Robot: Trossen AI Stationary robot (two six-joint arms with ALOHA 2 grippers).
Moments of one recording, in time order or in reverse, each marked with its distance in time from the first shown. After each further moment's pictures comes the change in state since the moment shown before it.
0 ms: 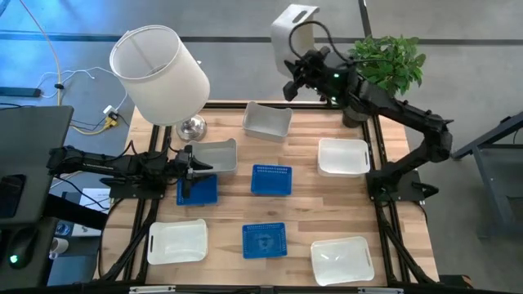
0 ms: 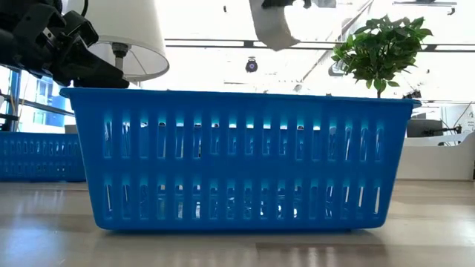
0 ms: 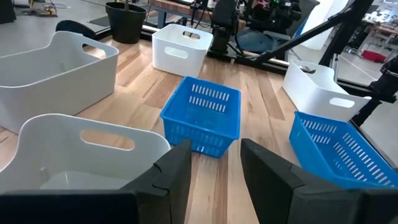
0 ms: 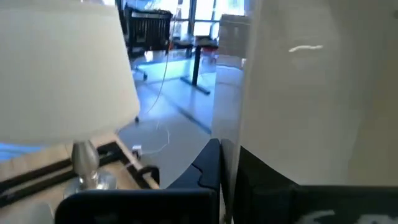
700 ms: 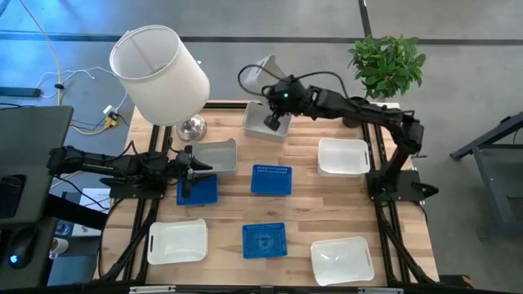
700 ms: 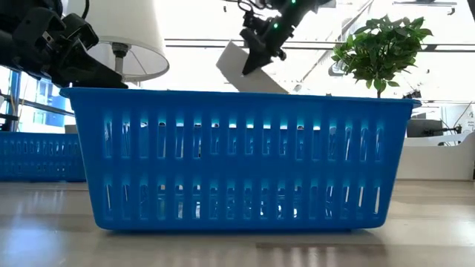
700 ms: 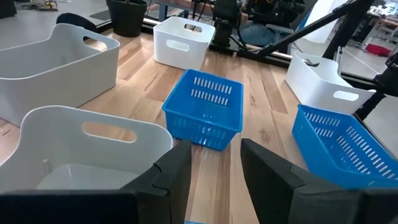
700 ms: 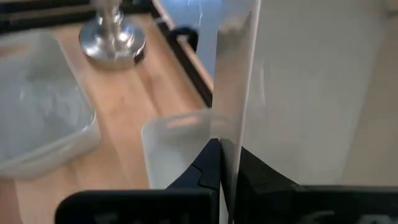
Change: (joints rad) left arm 0.000 0.000 0.000 -0.027 -0.001 0.000; right arm 0.030 0.267 0.000 -0.271 -0.099 -0.005
